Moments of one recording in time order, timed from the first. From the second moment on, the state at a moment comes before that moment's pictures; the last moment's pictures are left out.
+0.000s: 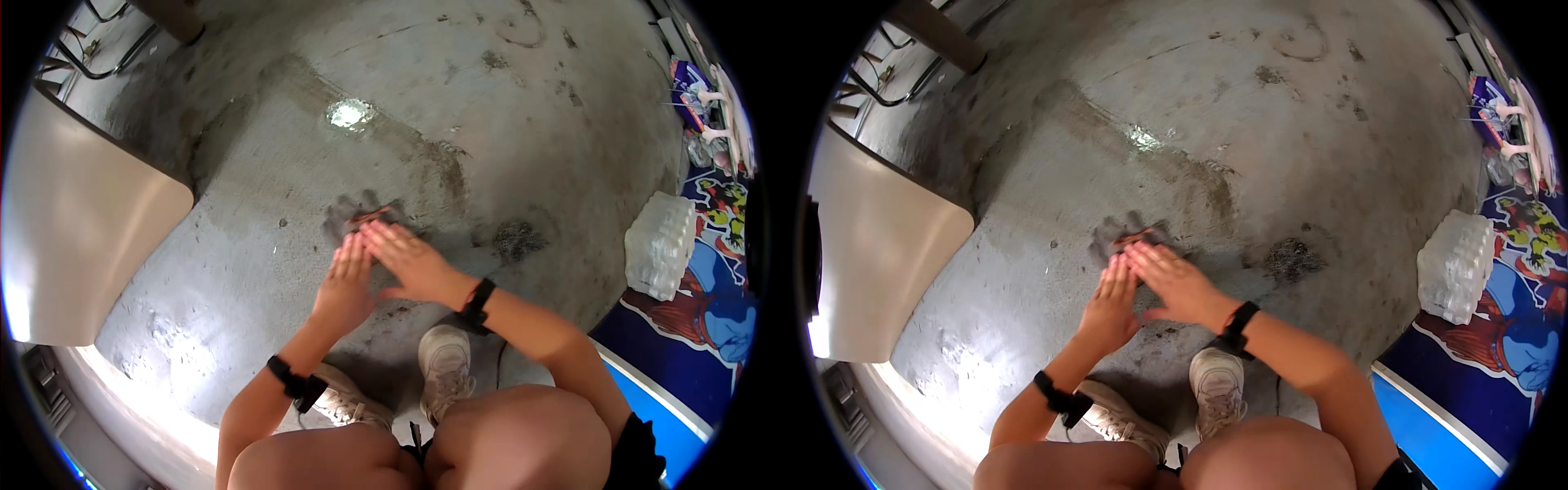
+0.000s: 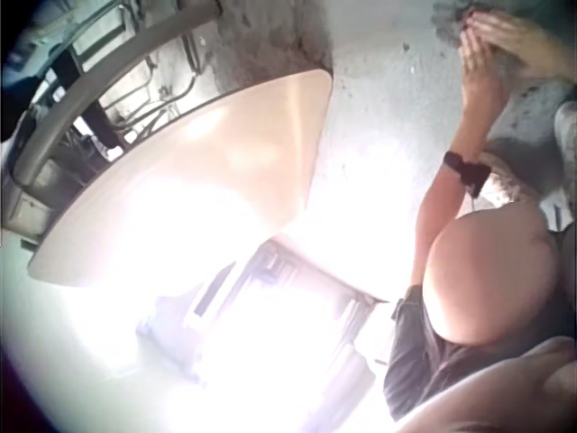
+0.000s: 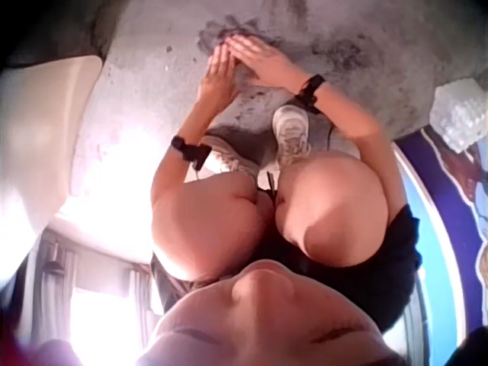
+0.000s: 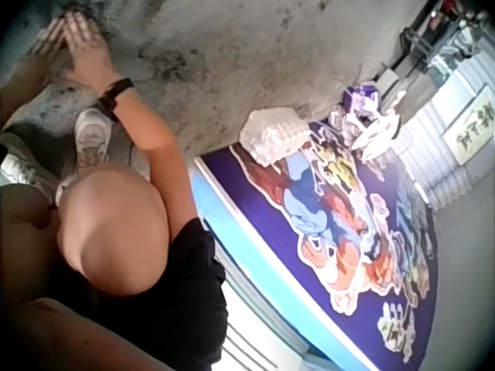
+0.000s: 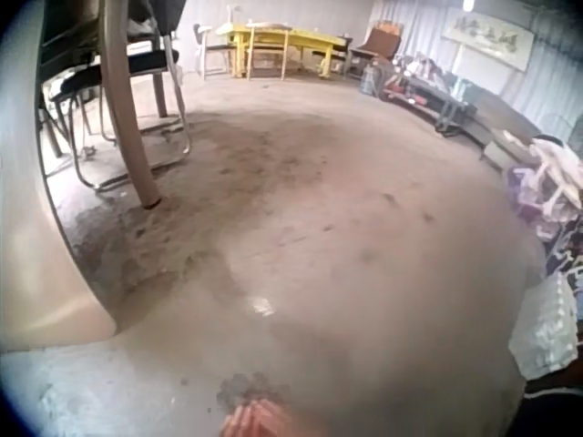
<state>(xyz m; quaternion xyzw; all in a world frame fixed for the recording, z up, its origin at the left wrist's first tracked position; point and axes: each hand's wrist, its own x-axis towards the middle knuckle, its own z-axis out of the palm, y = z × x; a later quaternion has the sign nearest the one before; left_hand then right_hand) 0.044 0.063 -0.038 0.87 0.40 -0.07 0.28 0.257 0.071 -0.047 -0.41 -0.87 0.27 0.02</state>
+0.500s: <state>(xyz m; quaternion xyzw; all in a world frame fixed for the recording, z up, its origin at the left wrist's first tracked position) 0.126 0.059 -0.063 0.90 0.31 0.04 0.30 0.326 0.022 -0.039 -0.55 -0.81 0.21 -0.03</state>
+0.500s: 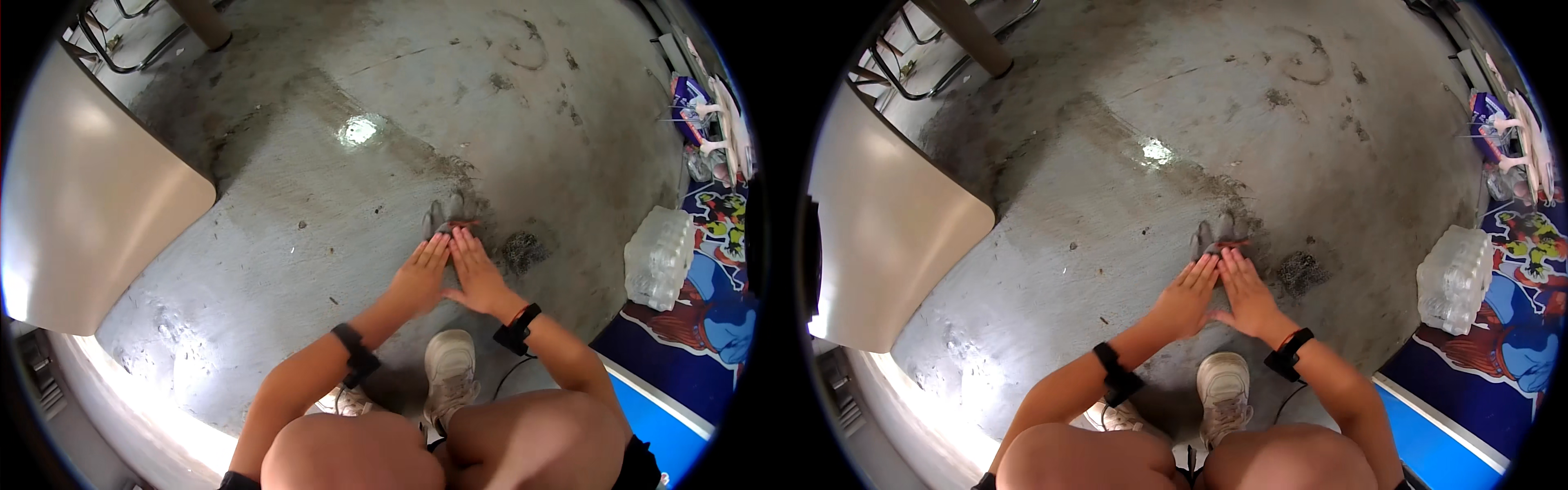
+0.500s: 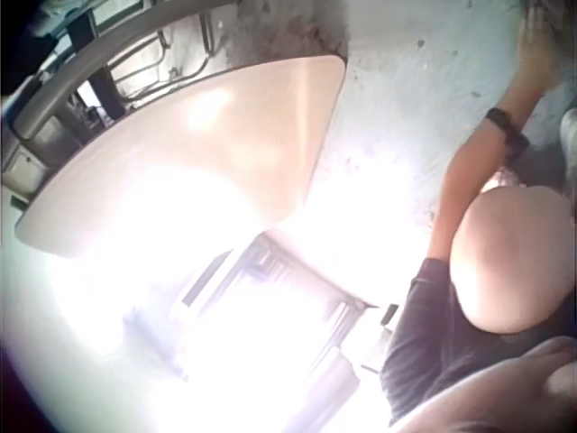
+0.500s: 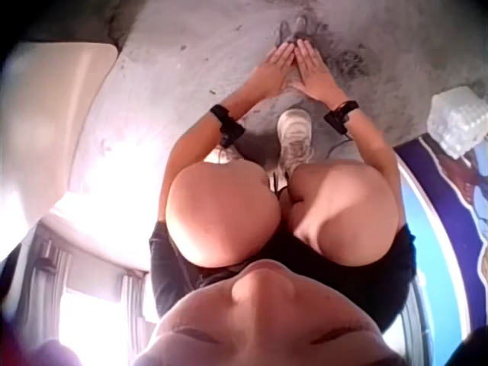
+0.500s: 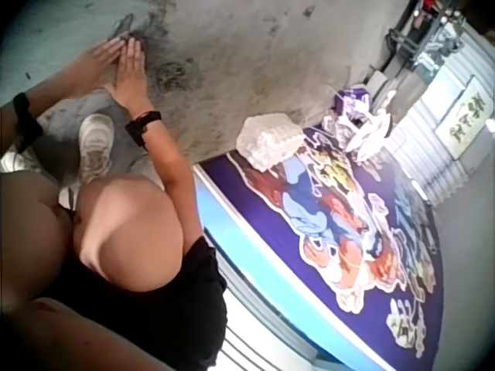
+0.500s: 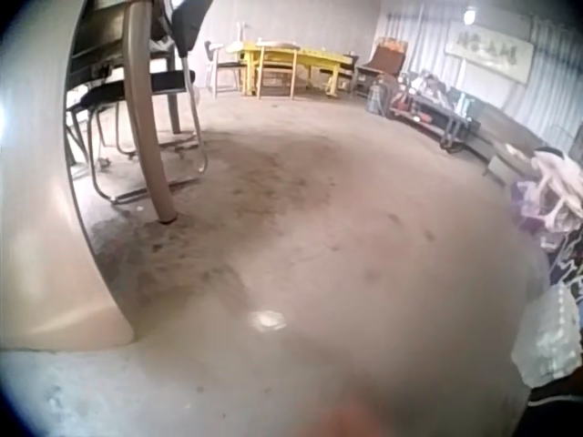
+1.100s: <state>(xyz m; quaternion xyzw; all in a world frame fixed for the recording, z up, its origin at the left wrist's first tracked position) -0.060 0.043 -0.021 0.81 0.53 -0.08 0.26 0.135 0.102 -0.062 -0.28 -0.94 0.18 -0.01</state>
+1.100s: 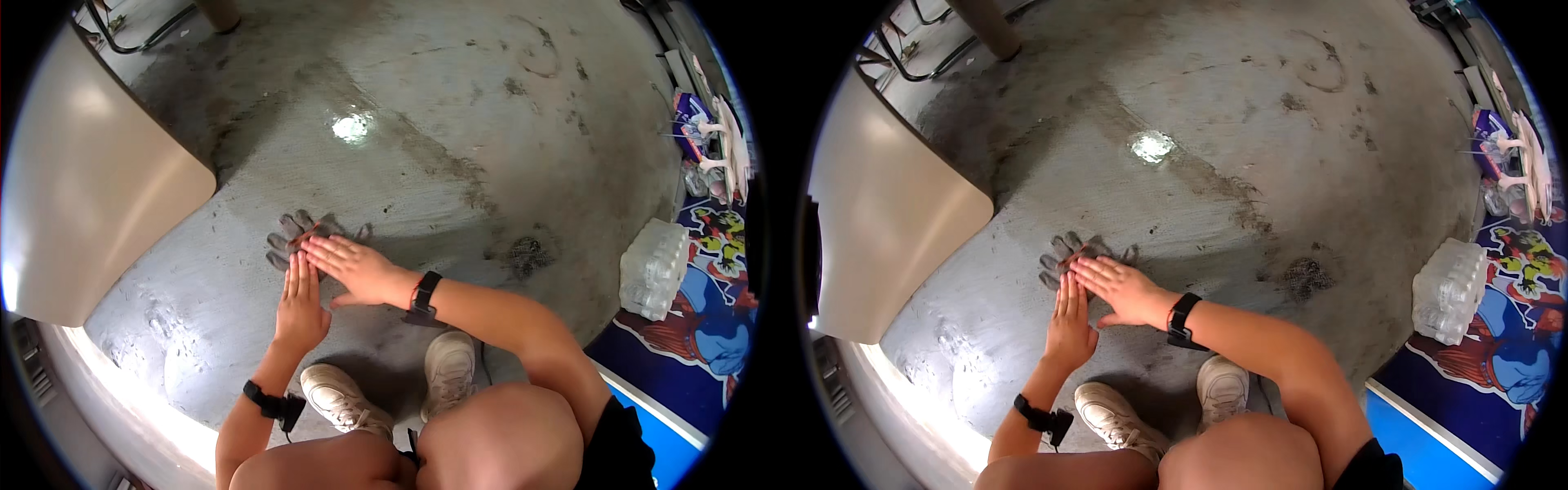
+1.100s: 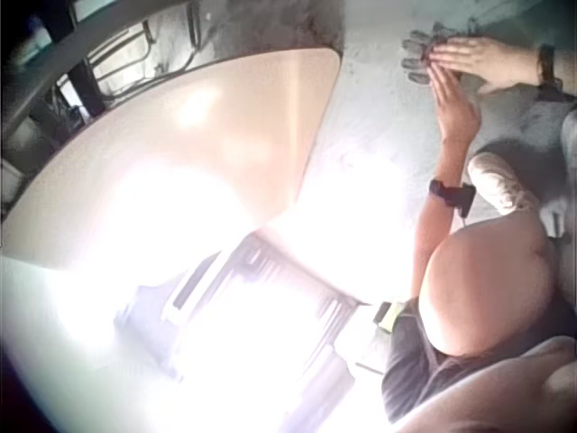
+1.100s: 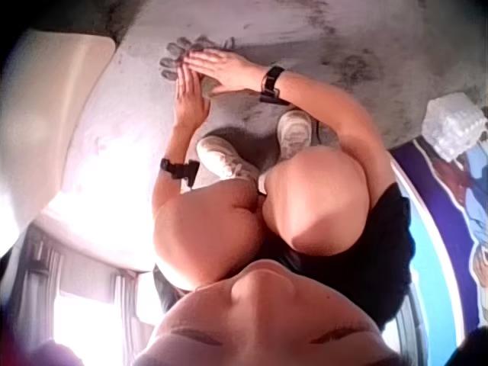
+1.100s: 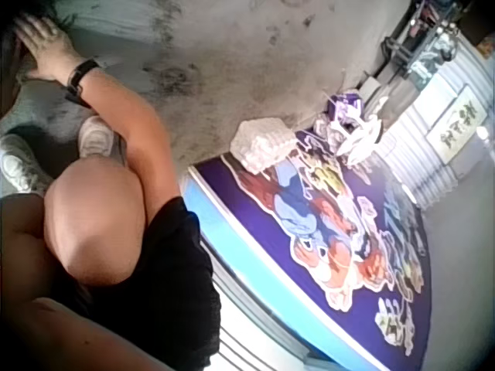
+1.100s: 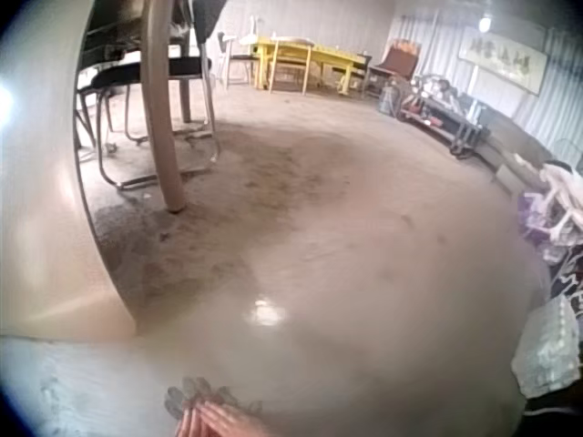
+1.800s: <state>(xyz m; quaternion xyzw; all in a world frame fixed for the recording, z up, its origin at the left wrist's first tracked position) 0.122 0.025 -0.065 0.92 0.30 0.03 0.26 0.330 -0.007 -0.037 -0.52 -0.82 0.22 -0.04</state>
